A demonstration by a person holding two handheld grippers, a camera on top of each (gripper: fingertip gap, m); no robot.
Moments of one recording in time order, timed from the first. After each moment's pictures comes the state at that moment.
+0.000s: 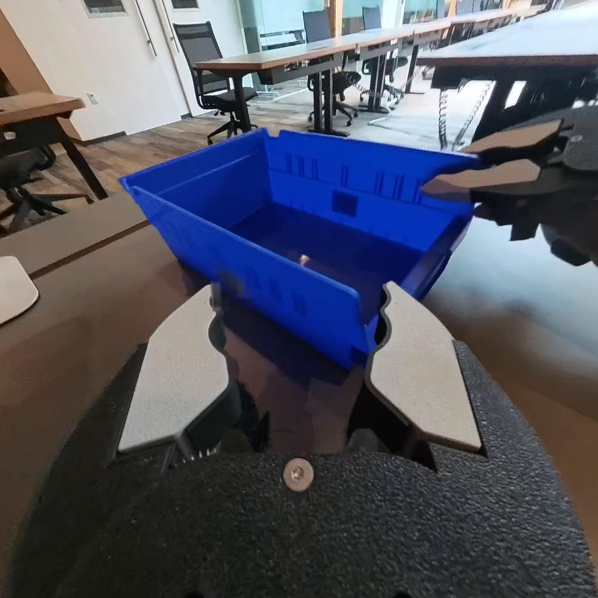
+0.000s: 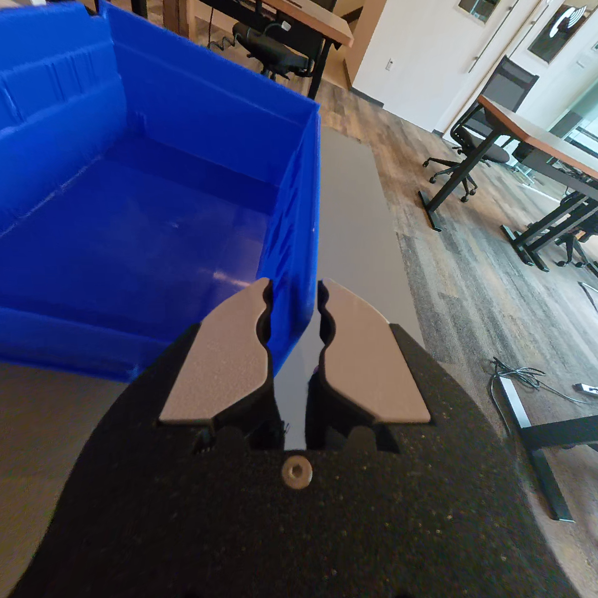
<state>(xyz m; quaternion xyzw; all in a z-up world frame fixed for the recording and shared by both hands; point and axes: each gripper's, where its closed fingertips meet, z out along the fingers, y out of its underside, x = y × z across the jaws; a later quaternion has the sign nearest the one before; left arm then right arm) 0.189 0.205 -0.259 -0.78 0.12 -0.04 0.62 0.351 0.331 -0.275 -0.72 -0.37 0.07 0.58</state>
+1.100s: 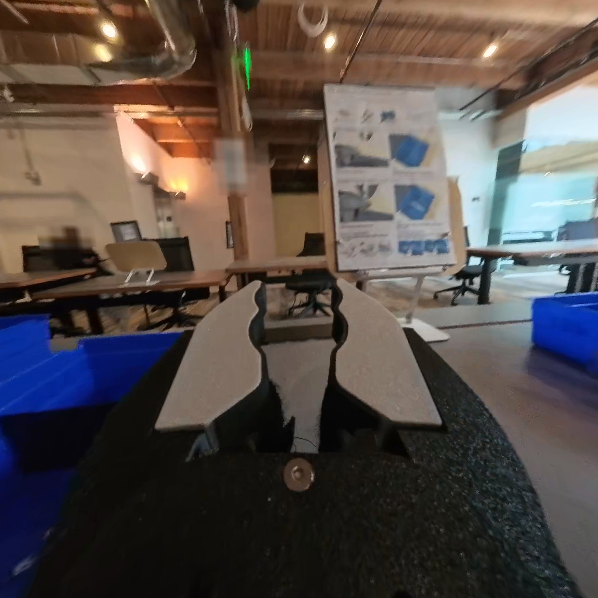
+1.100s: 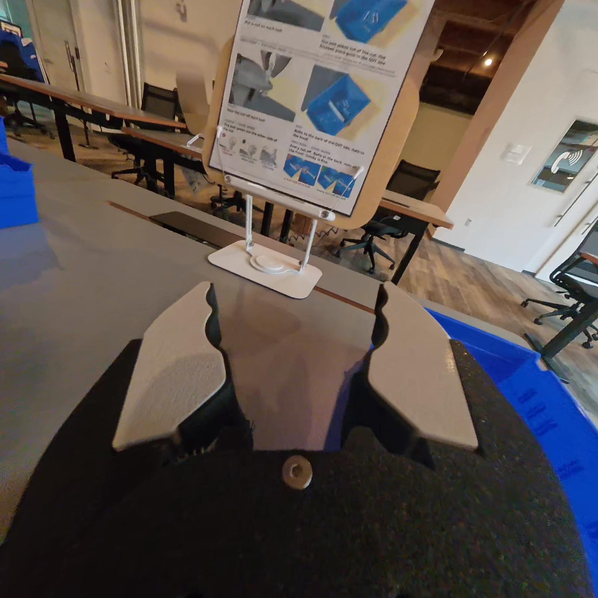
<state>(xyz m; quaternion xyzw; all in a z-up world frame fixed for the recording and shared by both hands) -0.194 -0.157 -0.126 -0.56 -0.12 0.22 0.79 0.107 0.158 -0.157 -0.58 -0.41 0.25 0.66</state>
